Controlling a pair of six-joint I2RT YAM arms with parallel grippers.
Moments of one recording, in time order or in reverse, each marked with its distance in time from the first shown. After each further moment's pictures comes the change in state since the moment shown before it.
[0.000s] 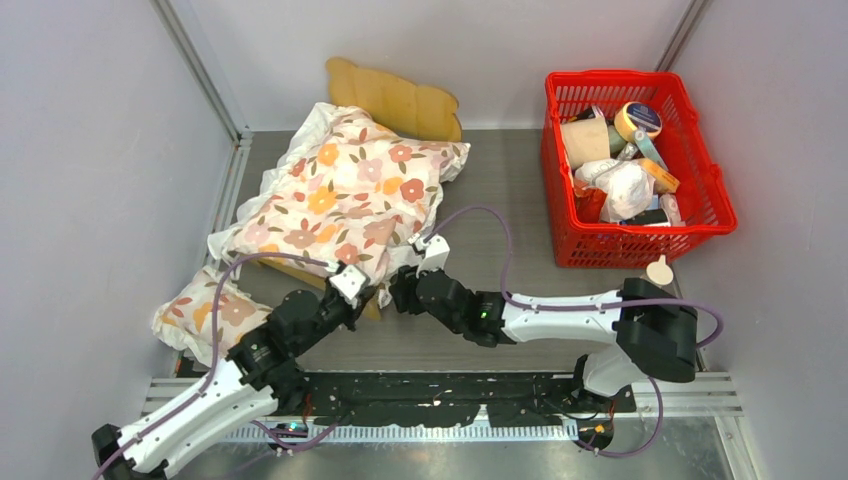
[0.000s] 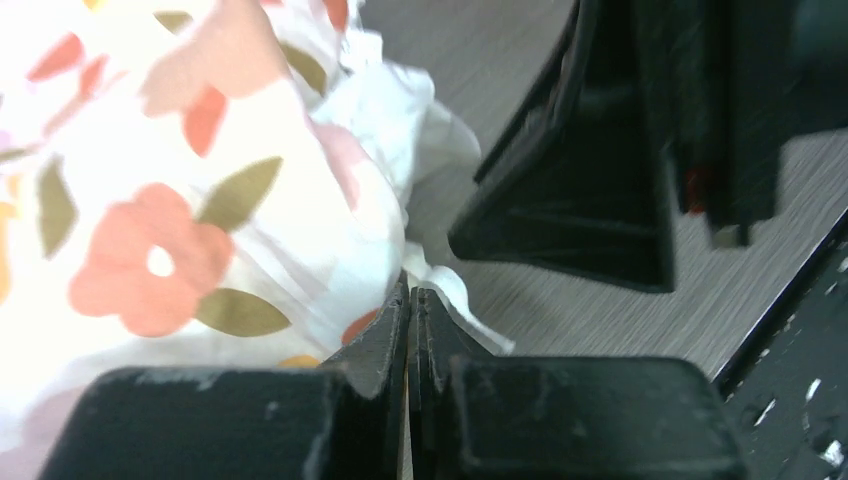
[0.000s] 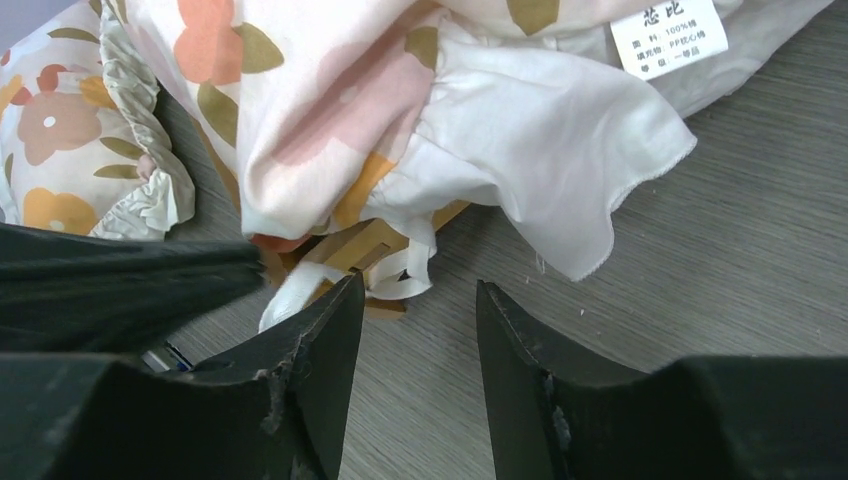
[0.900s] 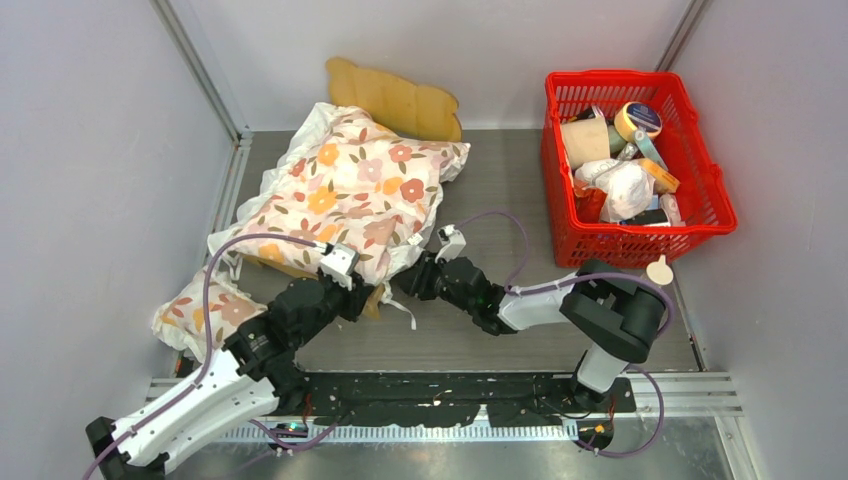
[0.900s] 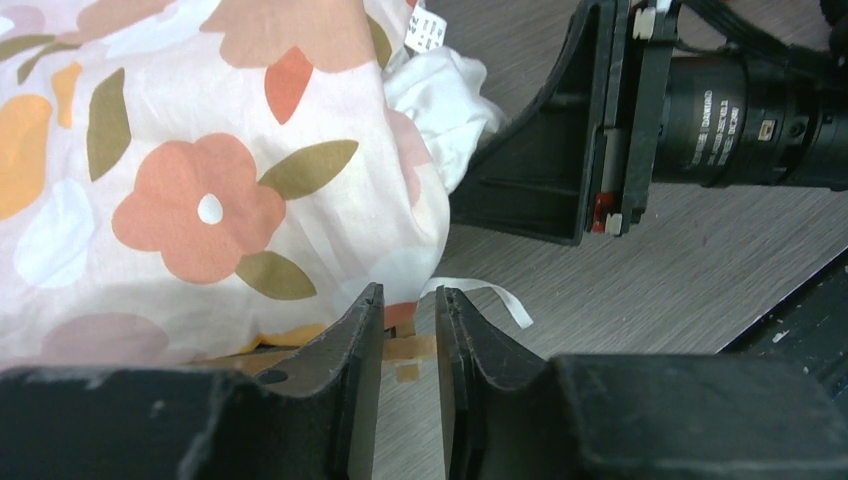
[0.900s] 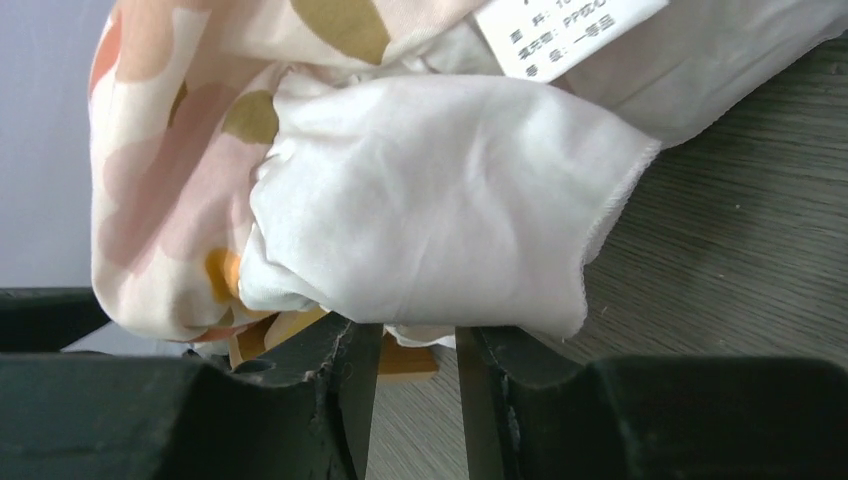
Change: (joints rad) left arm 0.000 0.079 0.167 -0.144 -0.126 -0.257; right arm -0.218 0.175 -0.197 0.525 -0.343 0.230
